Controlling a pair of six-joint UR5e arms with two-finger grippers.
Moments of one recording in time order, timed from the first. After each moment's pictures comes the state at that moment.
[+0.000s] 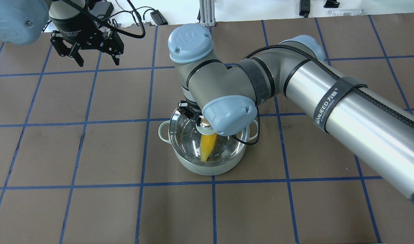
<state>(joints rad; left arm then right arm) -1.54 -1.74 -1.43 -1.53 1.65 -0.02 2.05 -1.30 1.63 -1.85 -1.59 0.69</state>
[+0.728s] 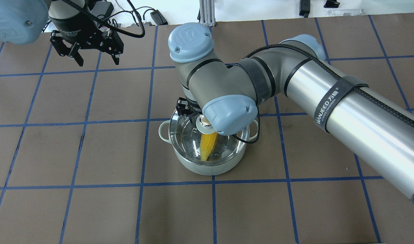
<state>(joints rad) -1.54 -1.74 -1.43 -1.53 1.65 -0.02 2.05 -1.30 1.63 -1.86 -1.60 0.67</state>
